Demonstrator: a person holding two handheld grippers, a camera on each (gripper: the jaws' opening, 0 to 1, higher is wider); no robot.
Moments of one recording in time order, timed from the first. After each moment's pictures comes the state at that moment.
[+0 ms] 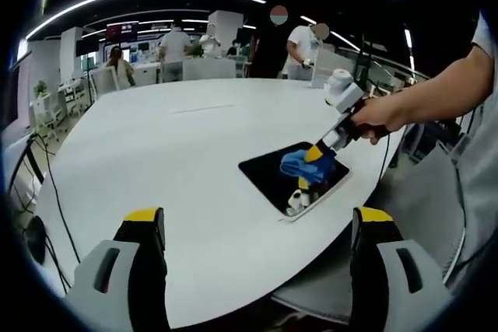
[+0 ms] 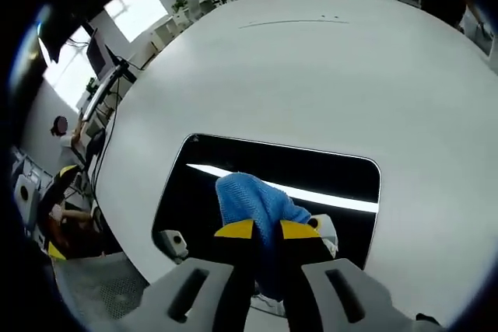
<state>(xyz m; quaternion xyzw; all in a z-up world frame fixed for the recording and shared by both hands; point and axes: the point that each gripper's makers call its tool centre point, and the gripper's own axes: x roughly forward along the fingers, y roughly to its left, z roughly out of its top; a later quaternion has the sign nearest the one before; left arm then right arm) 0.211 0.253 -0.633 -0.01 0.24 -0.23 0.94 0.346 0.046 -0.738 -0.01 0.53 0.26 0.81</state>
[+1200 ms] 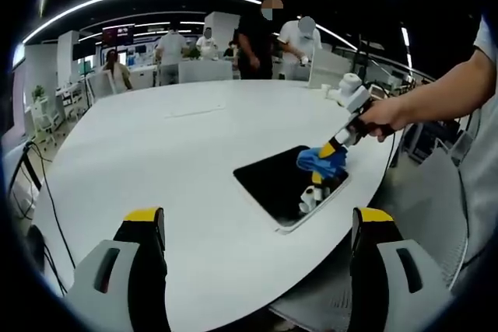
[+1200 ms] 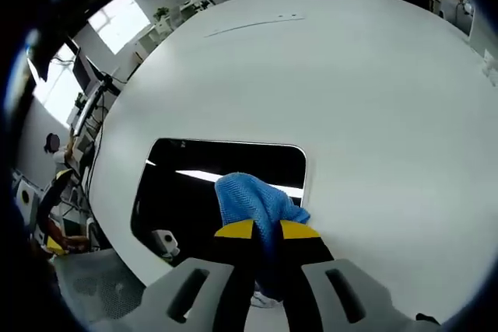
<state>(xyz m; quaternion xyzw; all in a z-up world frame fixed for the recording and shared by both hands) 0.225 0.237 -0.631 -0.01 0.24 -0.24 0.94 0.356 -0.019 -0.737 0.01 0.53 0.22 0.82</state>
